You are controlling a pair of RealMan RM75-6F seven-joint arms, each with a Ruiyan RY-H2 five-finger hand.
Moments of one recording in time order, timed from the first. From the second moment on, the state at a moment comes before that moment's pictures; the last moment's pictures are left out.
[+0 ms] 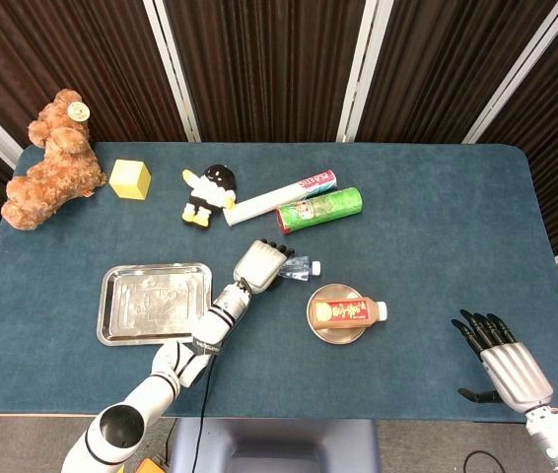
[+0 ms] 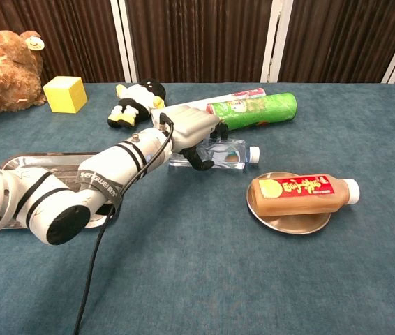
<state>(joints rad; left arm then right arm) -1.17 -2.26 -0.24 -0.23 1.46 0.80 -0.11 0.13 -1.12 -0.10 -1.49 -1.67 1.32 0.02</state>
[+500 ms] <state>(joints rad) -1.08 -2.13 -0.21 -0.43 1.44 0.90 -0.08 0.12 -1.14 -0.11 -1.51 -1.71 1.35 -0.03</state>
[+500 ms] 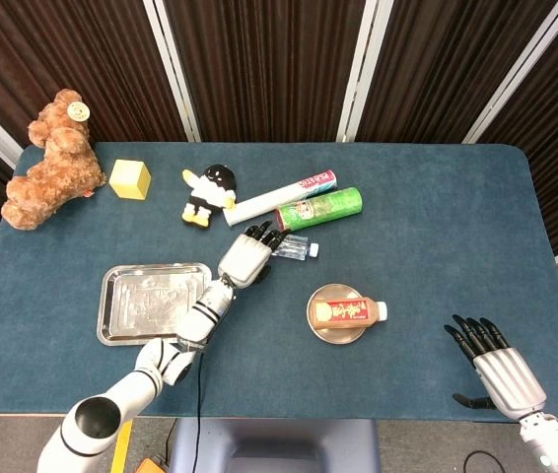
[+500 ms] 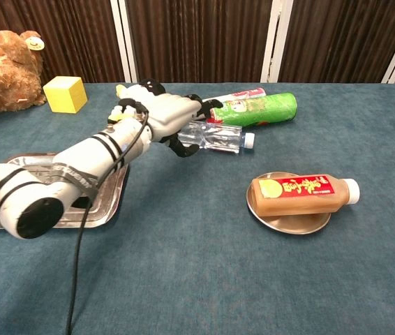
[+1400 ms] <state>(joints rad) -0.32 -1.39 0.08 -1.24 1.52 1.57 0.05 0.49 -1.49 0.17 -1.63 -1.26 0.93 -0.66</state>
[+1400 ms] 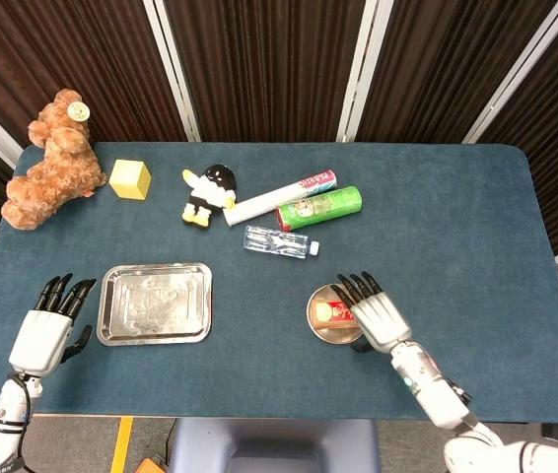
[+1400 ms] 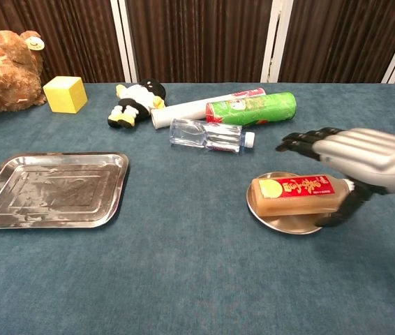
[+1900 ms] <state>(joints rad) -0.30 -1.38 0.03 -1.23 1.52 1.51 0.01 0.64 -1.65 0.19 -1.45 -1.05 0.89 -0.75</state>
